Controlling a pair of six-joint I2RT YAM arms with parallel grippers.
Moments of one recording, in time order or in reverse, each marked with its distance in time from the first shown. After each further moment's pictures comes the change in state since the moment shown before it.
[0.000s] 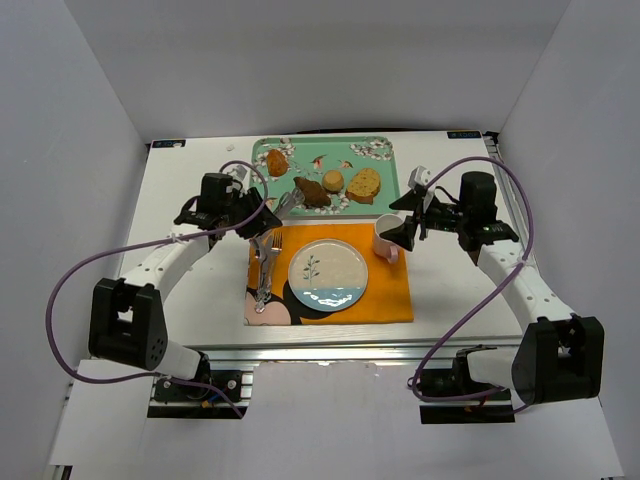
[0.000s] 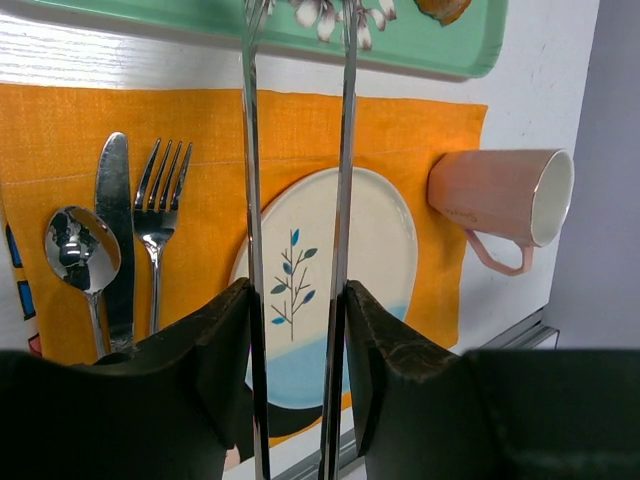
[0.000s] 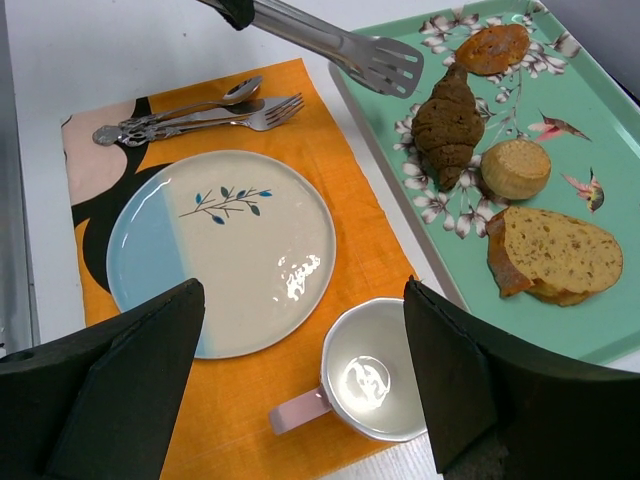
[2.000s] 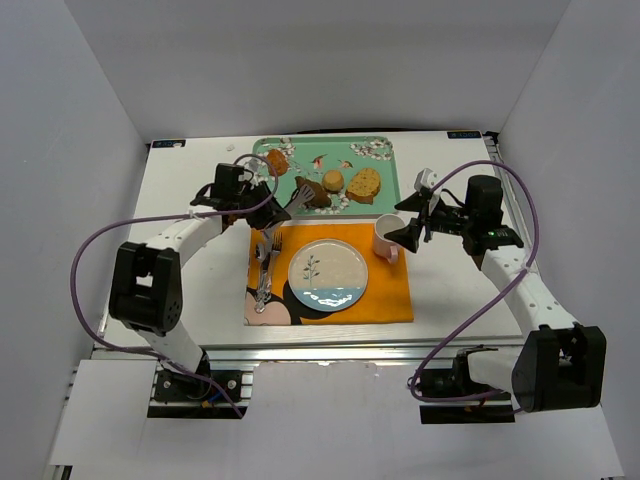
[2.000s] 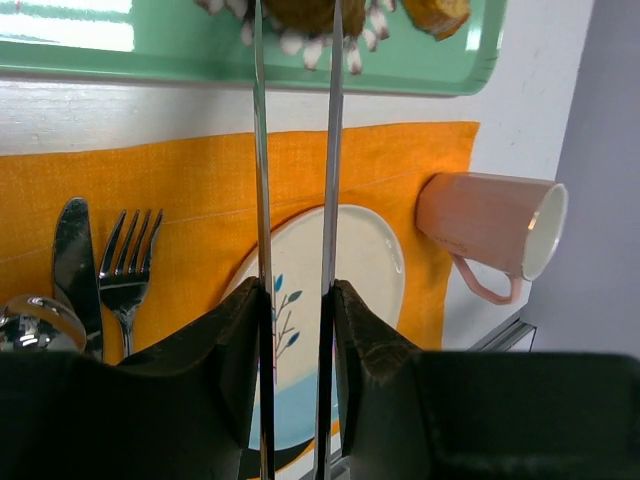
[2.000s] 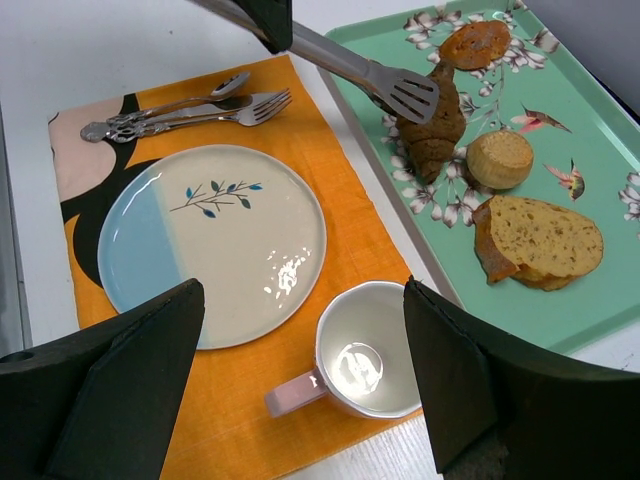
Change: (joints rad) left arm -0.002 0.223 0.133 0.048 0.068 -0.029; right arm -0.032 -0.043 -0.035 0.005 0.000 -0.006
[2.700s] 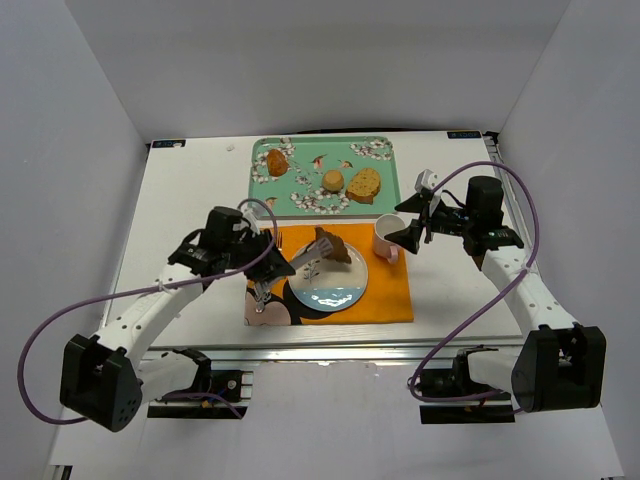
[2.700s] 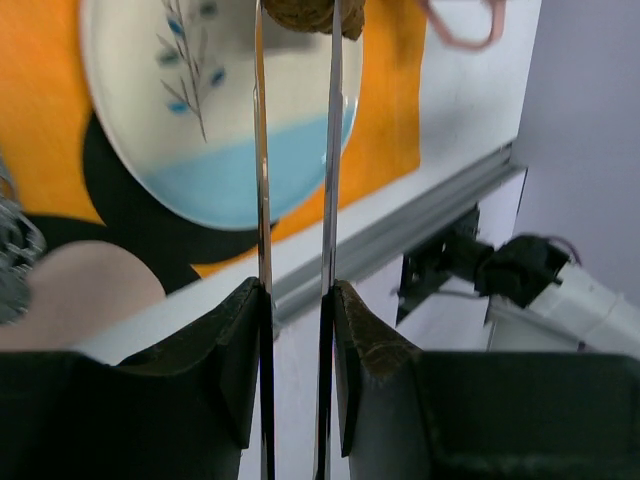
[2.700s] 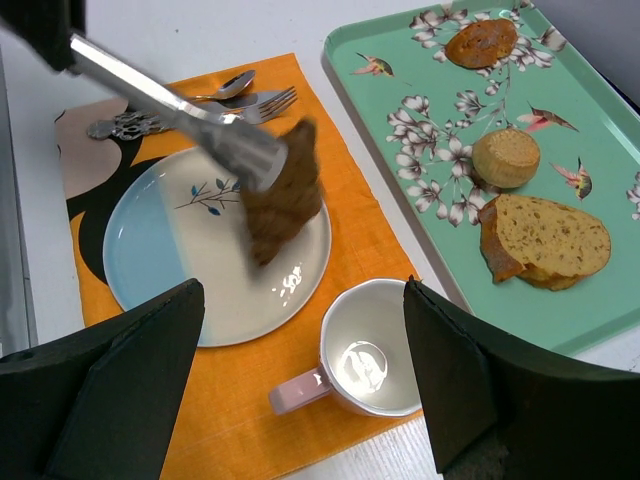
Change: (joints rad) left arm -0.149 -0.531 -0.315 -0.245 0.070 -0.035; right arm -0.006 -0.001 -0.005 -0.006 -0.015 -0.006
